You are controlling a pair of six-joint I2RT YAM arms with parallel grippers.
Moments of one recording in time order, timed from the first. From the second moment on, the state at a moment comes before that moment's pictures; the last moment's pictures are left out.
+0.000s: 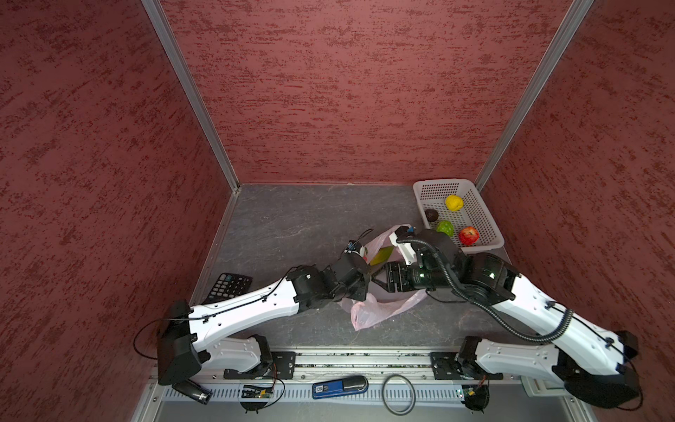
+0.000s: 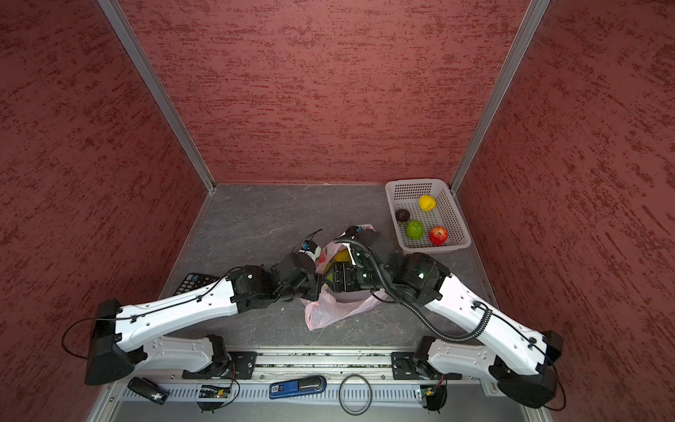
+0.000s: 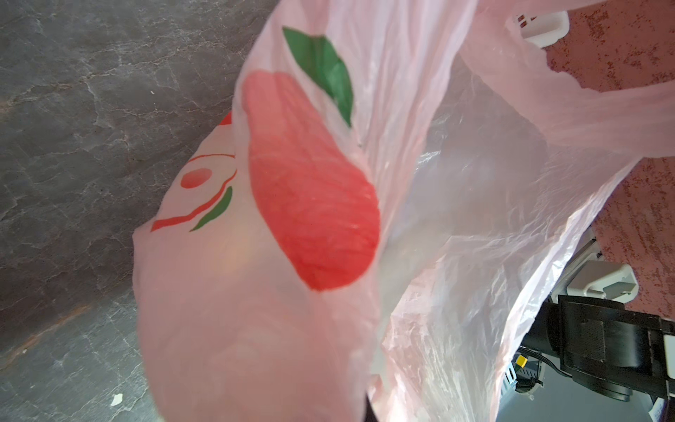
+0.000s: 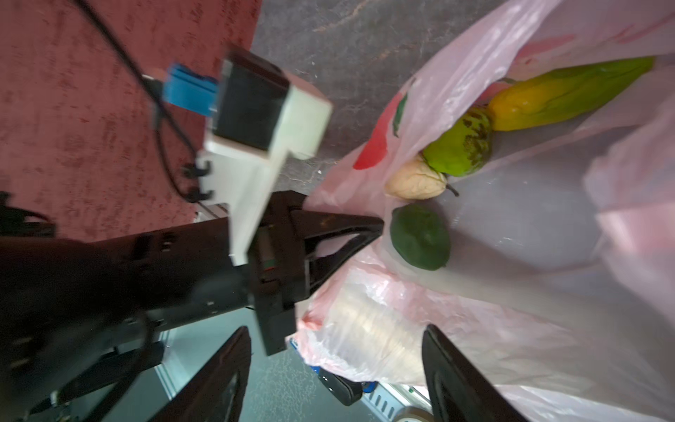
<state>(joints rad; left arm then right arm) -1.09 1.25 1.04 -0.63 -0.16 -0.78 0.96 1.11 1.28 -0.97 -0.11 0.78</state>
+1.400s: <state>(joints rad) -1.13 1.23 1.03 -0.85 -0.13 -0.88 0.88 1.40 0.72 -0.14 0.08 1.01</state>
